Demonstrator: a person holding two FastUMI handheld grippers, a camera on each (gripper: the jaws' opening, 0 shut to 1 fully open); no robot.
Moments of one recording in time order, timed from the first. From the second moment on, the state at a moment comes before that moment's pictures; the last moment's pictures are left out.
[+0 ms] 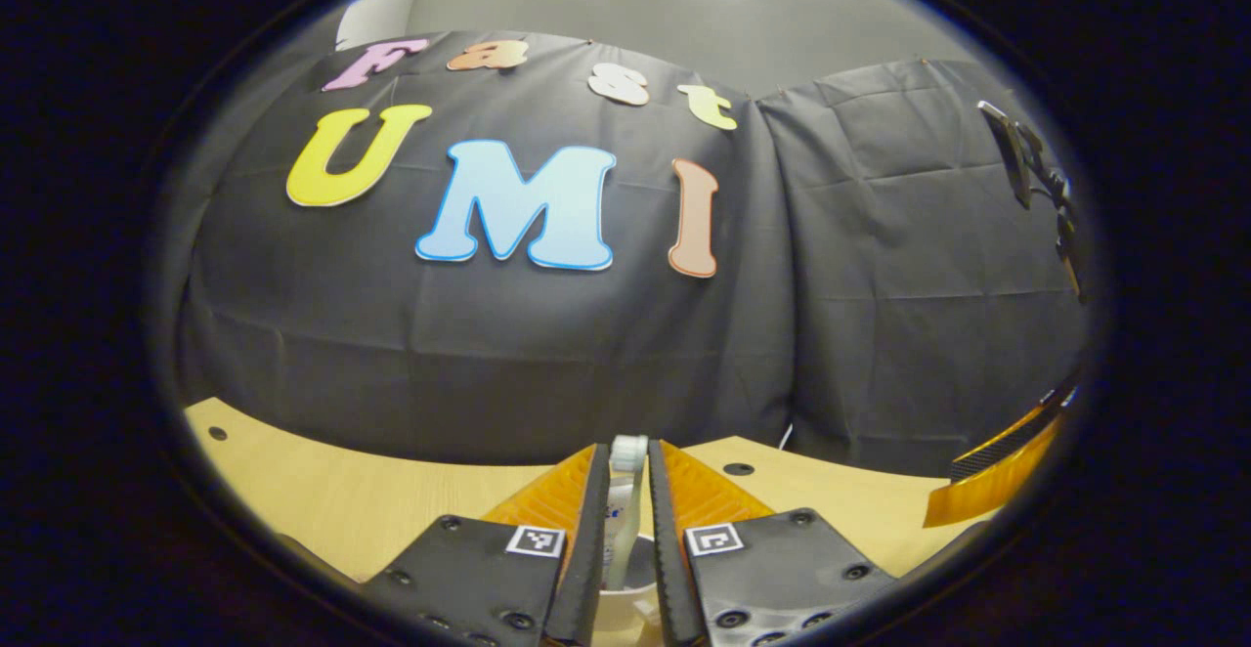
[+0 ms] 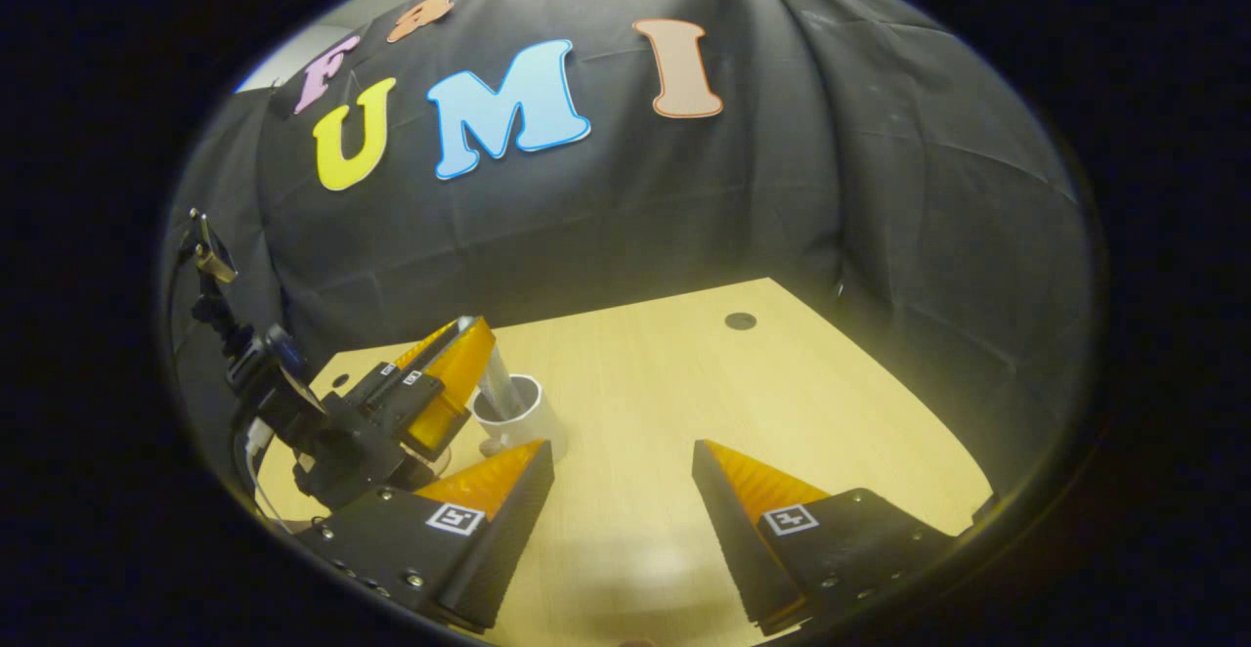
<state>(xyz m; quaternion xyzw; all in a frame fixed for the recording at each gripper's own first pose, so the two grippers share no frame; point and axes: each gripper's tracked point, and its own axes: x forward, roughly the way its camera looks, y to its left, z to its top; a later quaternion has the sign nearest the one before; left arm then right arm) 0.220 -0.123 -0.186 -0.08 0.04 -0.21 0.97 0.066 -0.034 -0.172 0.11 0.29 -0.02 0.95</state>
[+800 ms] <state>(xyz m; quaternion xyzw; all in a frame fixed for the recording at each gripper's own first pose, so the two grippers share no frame) 0.181 -0.060 -0.147 -0.07 0.07 -0.18 0.98 0.077 0.020 -0.164 0.11 0.31 0.03 0.94</state>
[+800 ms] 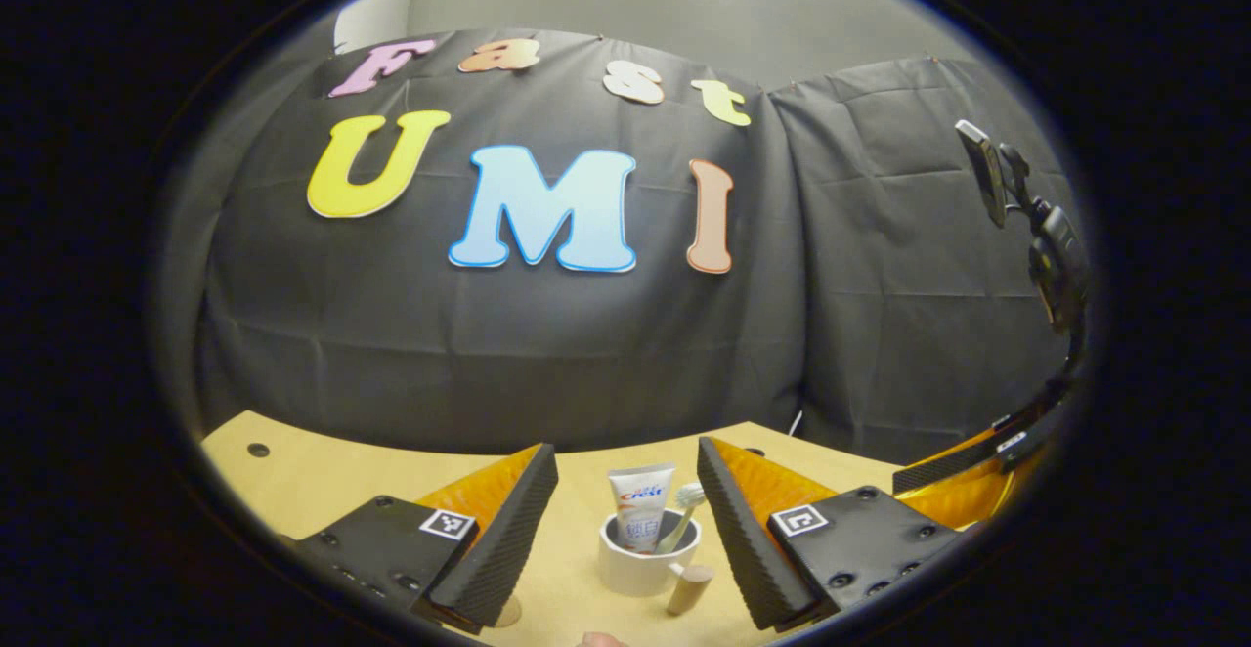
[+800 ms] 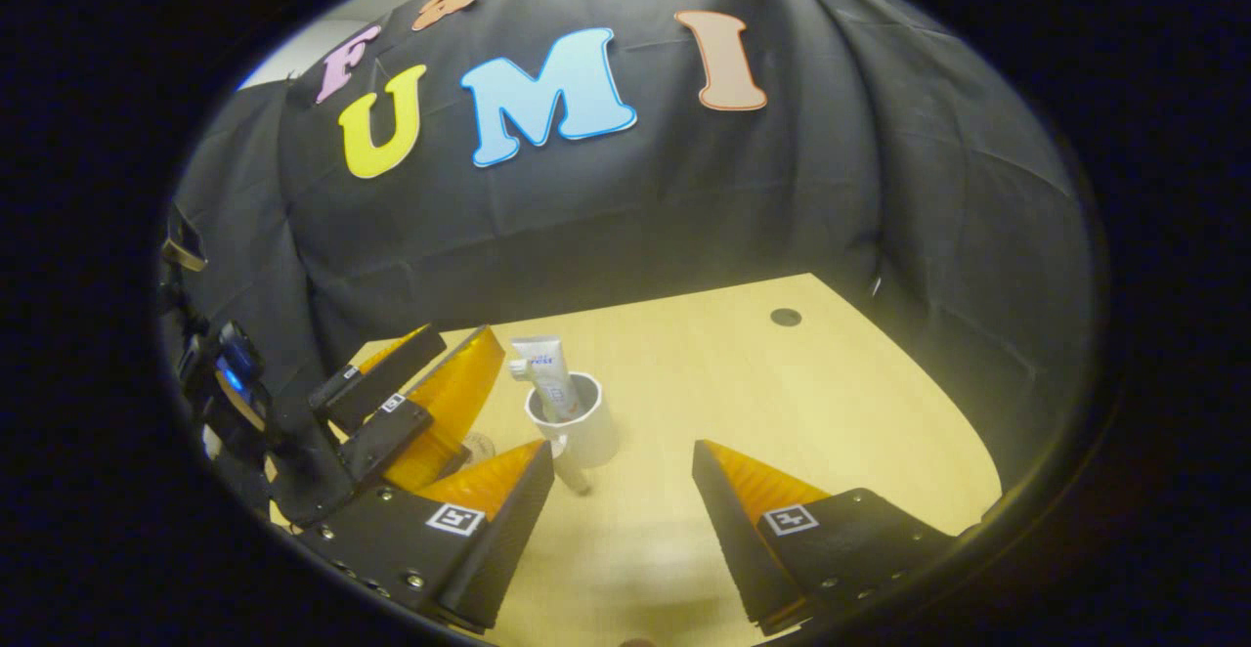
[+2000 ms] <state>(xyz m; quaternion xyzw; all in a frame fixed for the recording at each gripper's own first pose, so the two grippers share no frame) 0.116 0.038 -0.114 -0.06 0.12 -0.08 0.99 0.121 0.082 -0.233 0.01 0.50 0.05 0.86</state>
